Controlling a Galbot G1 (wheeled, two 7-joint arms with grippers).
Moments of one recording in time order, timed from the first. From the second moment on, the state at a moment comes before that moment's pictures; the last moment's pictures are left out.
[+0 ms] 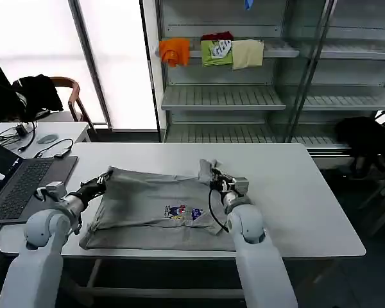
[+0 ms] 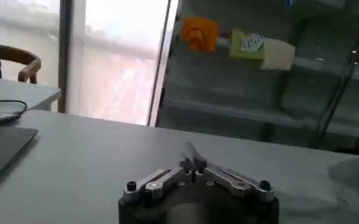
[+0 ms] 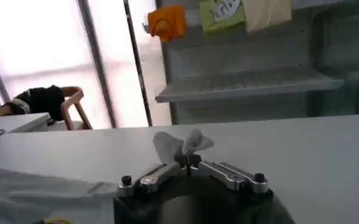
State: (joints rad) left arm 0.90 -1.12 -0.64 -1.59 -0.60 0.55 0.25; right arm -0.90 1.61 0.35 1.72 0.15 -0.56 0.01
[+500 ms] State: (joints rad) left arm 1.08 -1.08 -0.73 -1.68 -0.66 0.53 0.31; right arm -1.15 1.58 0.37 1.96 0.13 -0.57 0.01
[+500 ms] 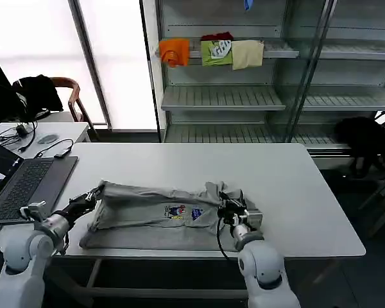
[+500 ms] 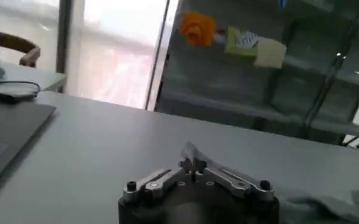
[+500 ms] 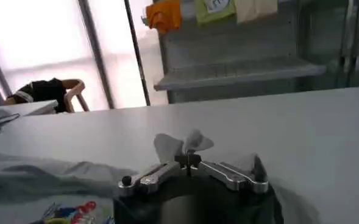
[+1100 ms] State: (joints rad) left arm 1.20 -1.07 -0.77 -1.72 -0.64 0.52 0.36; right arm -1.32 1.57 0.38 2.05 0.08 -0.57 0.00
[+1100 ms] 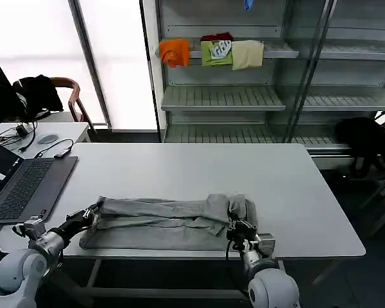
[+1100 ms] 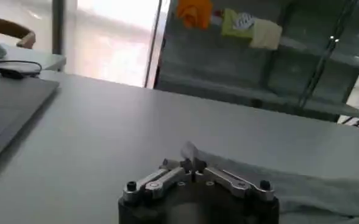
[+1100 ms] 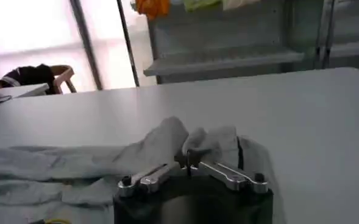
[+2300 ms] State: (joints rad) left arm 1.24 -1.06 -0.78 -1.77 -0.61 0.54 0.35; right arm -1.35 1.56 0.38 2.11 0.01 -0.57 0.02
